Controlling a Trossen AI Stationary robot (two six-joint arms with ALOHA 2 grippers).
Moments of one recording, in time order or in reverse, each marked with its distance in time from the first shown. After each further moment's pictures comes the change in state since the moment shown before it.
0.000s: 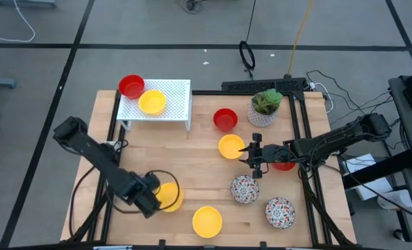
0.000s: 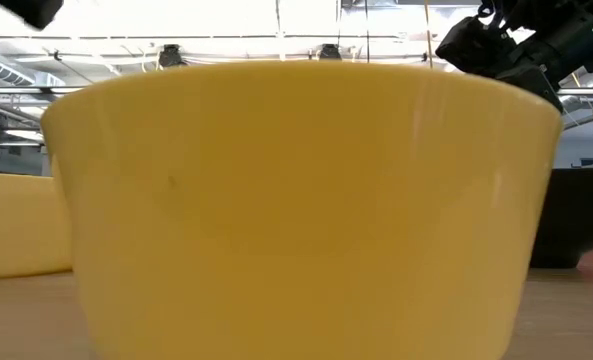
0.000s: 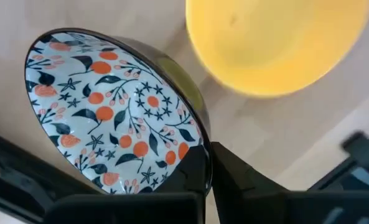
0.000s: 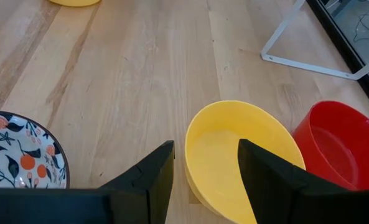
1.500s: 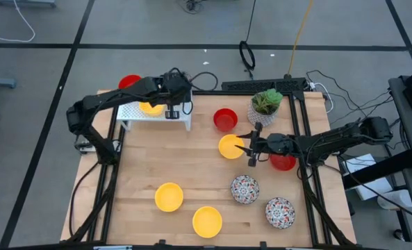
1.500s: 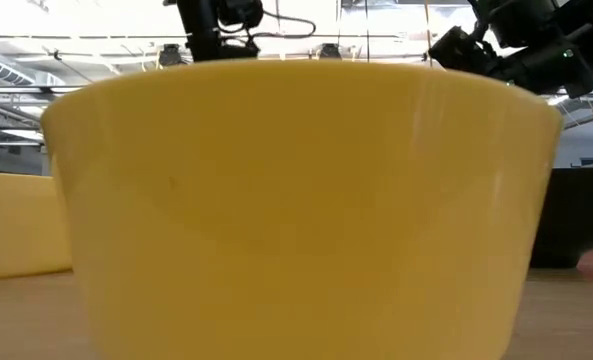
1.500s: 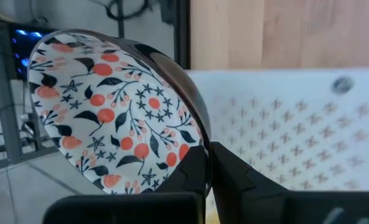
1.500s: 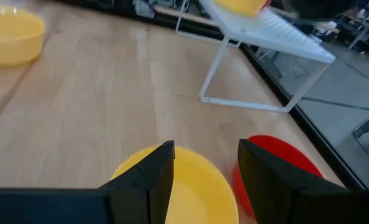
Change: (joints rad) left arm 1.118 0.075 0.312 0.205 -0.468 1.941; right arm -0.163 0.000 -0.116 0.396 0.005 -0.114
